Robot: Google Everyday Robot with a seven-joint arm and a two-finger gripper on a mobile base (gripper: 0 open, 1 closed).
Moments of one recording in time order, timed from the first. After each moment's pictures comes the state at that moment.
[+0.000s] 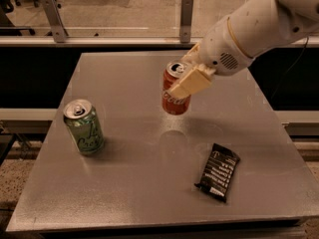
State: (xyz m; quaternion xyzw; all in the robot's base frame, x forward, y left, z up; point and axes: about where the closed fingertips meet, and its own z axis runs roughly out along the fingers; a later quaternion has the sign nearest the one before) arm 0.519 -0.057 0.957 -0.59 0.72 0.14 0.33
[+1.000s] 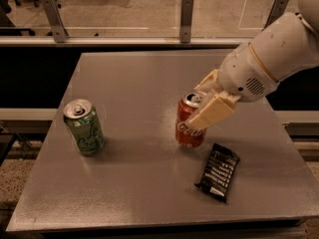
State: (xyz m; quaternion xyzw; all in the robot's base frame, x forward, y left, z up) arm 0.457 -0.086 0.926 -0.60 0.72 0.20 0.27
